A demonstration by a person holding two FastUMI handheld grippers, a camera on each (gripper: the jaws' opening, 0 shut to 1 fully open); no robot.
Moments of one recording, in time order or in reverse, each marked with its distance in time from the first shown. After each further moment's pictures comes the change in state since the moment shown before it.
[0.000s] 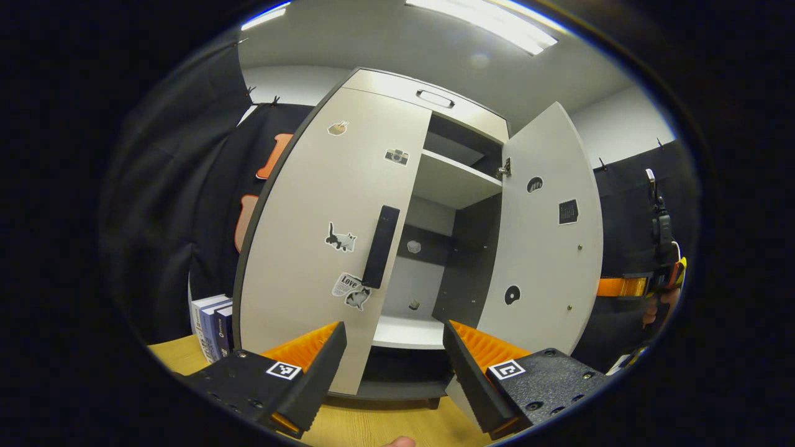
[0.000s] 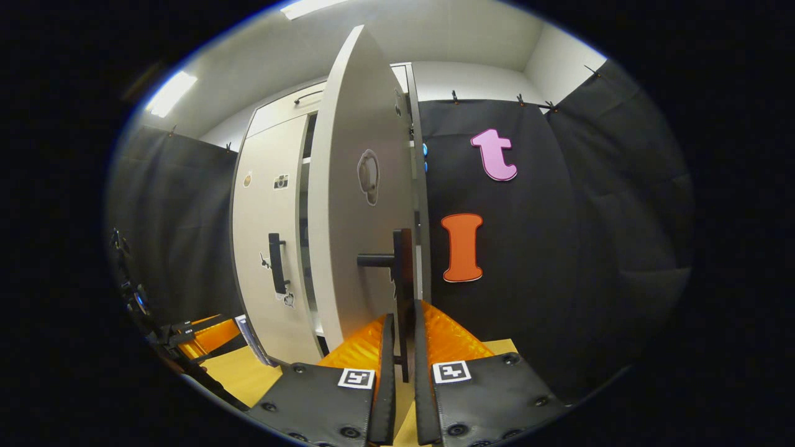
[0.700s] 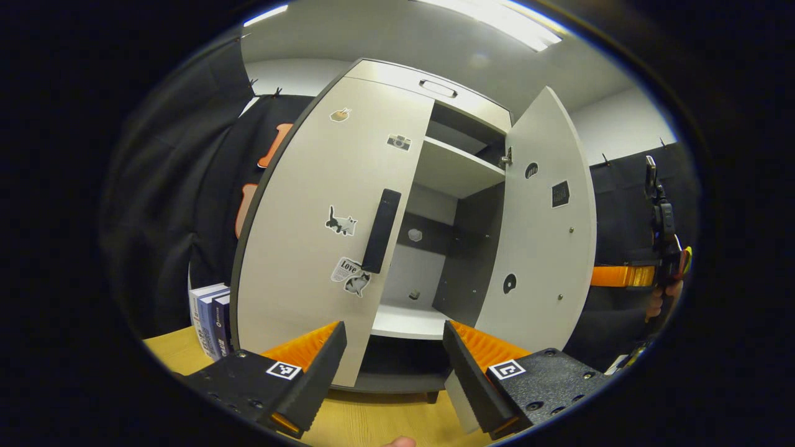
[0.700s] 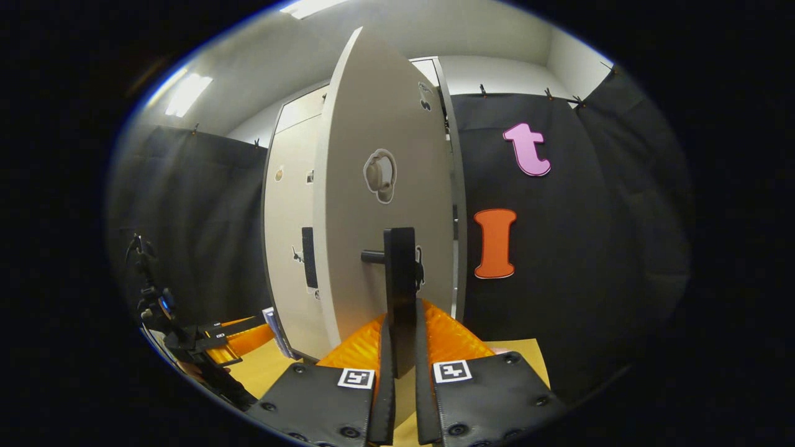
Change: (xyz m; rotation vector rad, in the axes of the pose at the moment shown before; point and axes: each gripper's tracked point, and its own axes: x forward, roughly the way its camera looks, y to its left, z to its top) left arm -0.003 0.000 -0.025 -0.019 0.055 0.008; right arm 0.000 0.026 -0.002 -0.018 0.027 0.152
